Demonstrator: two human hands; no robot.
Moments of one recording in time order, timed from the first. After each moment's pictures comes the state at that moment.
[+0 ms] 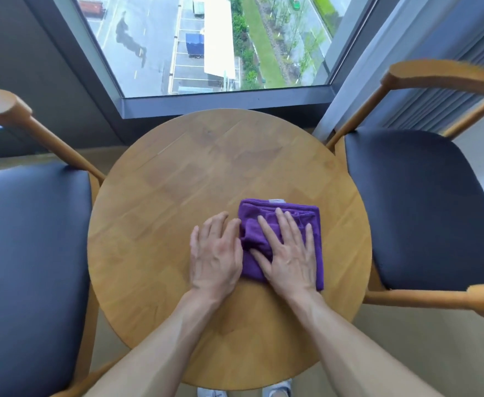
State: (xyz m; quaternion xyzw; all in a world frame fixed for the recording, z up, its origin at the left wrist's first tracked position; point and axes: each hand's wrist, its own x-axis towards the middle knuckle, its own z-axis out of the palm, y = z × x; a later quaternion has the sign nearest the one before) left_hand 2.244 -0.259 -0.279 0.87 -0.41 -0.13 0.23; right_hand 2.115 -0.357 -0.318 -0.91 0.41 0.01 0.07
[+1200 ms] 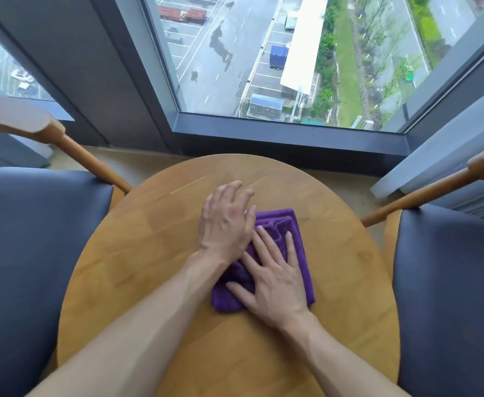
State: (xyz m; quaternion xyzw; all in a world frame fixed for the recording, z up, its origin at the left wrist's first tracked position) left_hand 2.350 -0.421 -0.270 0.91 -0.34 -0.06 0.20; right_hand 2.206 -0.474 -0.326 -0.99 0.13 -0.02 0.09
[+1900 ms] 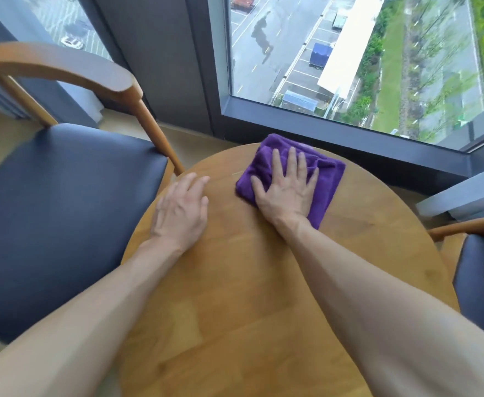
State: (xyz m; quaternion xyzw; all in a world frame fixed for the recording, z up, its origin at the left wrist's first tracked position) left_hand 2.423 -0.261 -0.275 0.96 -0.20 -0.09 0.14; right_hand 2.385 -0.460 -0.313 -0.95 0.28 0.03 0.10
